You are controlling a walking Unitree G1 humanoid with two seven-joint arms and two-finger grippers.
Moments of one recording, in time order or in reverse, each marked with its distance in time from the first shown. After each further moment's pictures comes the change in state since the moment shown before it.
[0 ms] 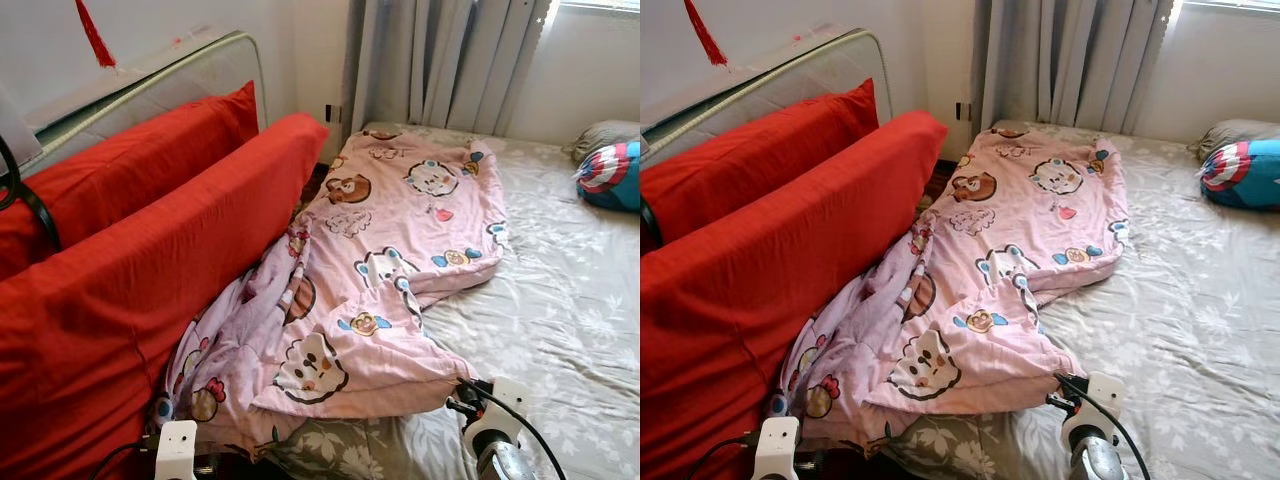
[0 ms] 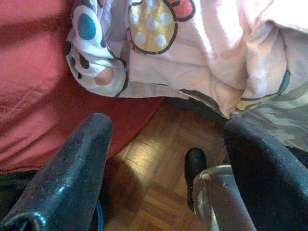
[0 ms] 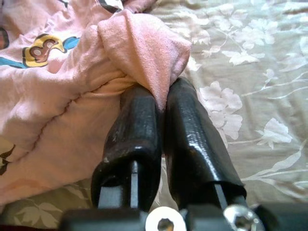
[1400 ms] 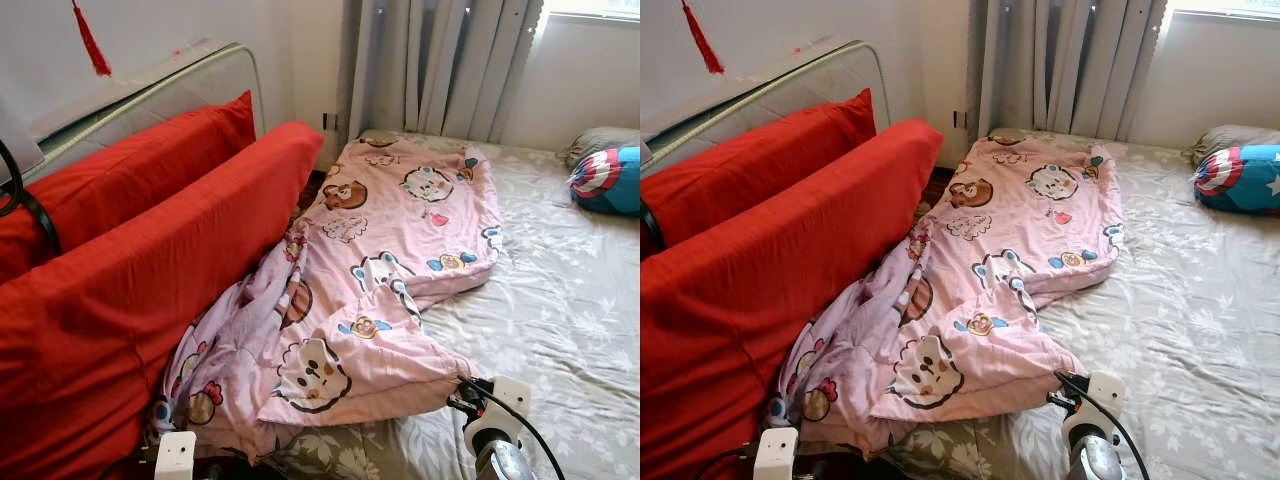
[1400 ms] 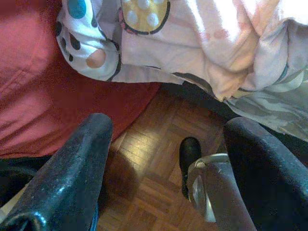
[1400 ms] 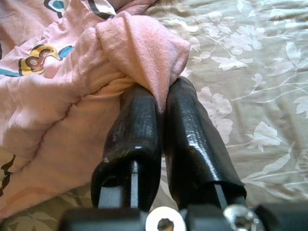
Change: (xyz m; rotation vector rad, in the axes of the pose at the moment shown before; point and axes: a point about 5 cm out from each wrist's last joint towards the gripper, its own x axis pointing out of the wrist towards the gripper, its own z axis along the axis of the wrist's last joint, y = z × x) left arm -0.003 0.001 -0.012 -0.013 0.037 -0.017; right arm 0.001 0.000 0.003 0.002 -0.027 -0.025
